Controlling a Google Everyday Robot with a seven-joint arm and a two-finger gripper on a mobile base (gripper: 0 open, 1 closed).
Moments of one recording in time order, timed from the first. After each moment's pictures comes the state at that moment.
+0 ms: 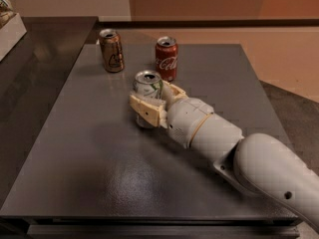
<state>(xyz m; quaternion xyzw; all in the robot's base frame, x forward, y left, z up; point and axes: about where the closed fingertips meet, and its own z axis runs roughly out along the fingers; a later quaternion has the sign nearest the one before) 0.496 0.026 0.922 -0.65 -0.25 -0.65 0.31</state>
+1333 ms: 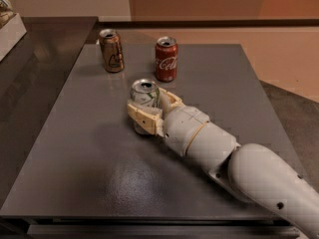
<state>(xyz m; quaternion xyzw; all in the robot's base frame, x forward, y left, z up) 0.490 0.033 0.906 -0.64 -0.25 -0.65 0.31</state>
